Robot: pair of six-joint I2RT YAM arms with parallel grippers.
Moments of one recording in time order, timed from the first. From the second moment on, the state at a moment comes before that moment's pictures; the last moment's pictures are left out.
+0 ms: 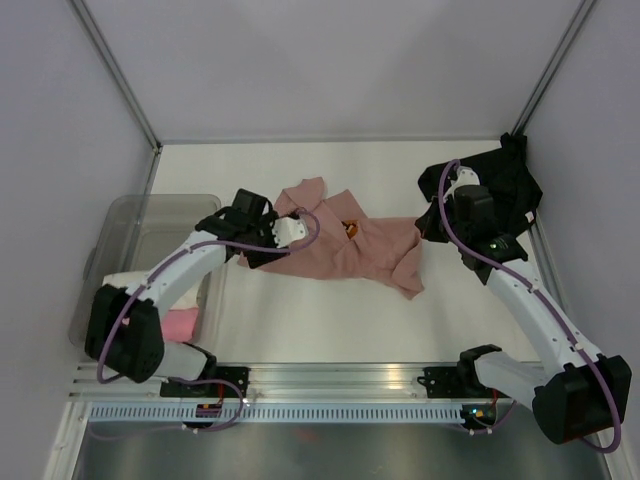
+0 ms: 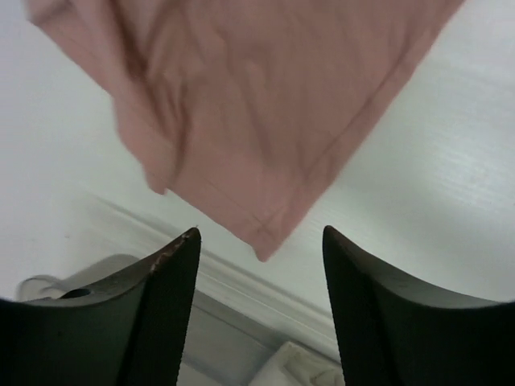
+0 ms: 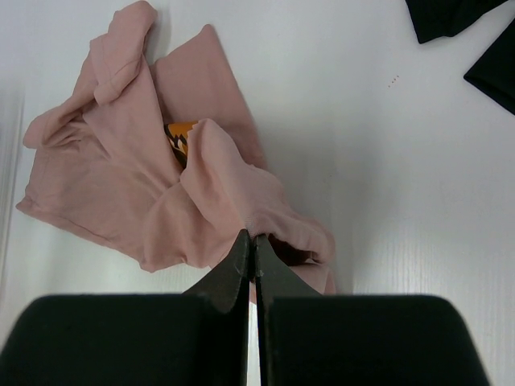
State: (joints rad) left arm -0.43 1.34 1.02 -0.59 0.15 0.81; right arm 0.26 1.08 0.90 -0.37 -0.06 0.40
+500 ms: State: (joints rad) left arm -0.42 1.71 1.02 -0.63 -0.11 1.06; right arm 0.26 1.09 0.89 -0.36 -0.07 0.39
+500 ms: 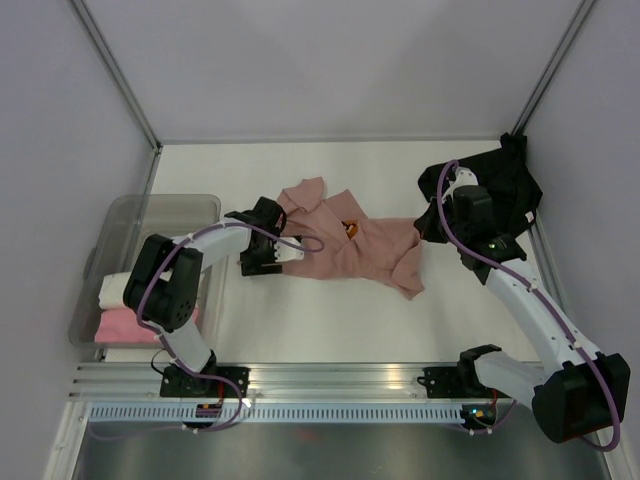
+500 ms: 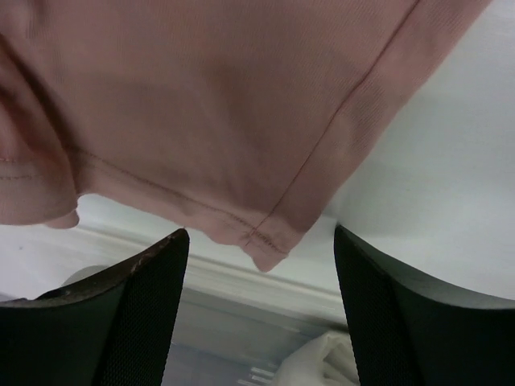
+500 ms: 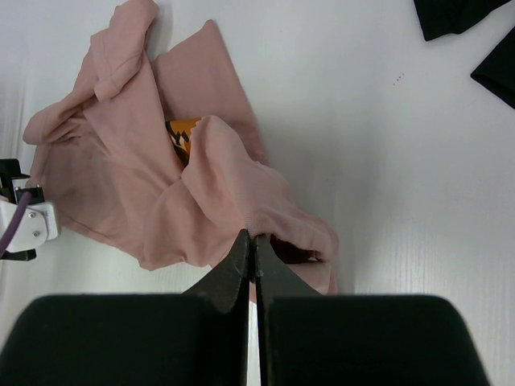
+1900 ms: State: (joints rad) left arm -0.38 1.12 1.05 -0.62 -0.11 0.72; right arm 0.17 0.92 1.10 -0.46 0.03 0.39
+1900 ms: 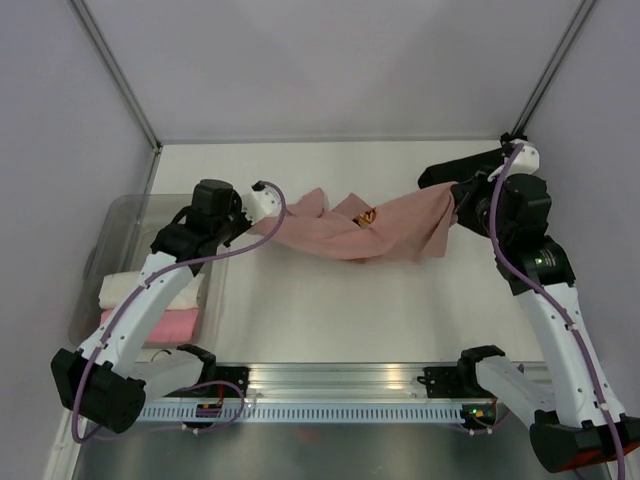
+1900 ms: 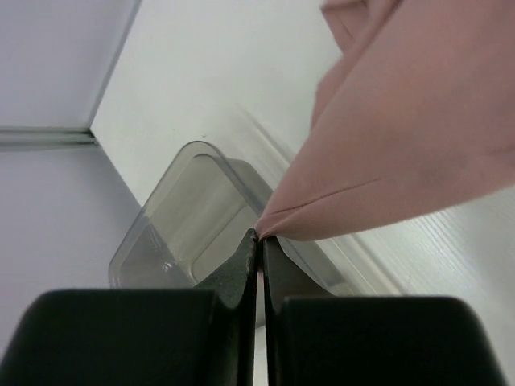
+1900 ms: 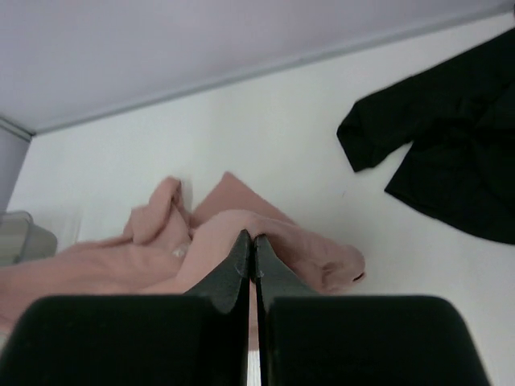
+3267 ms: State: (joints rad) left arm -0.17 1.69 2.19 -0.62 -0.27 0.63; right arm -0.08 1.58 2.00 -0.20 -0.25 0.66
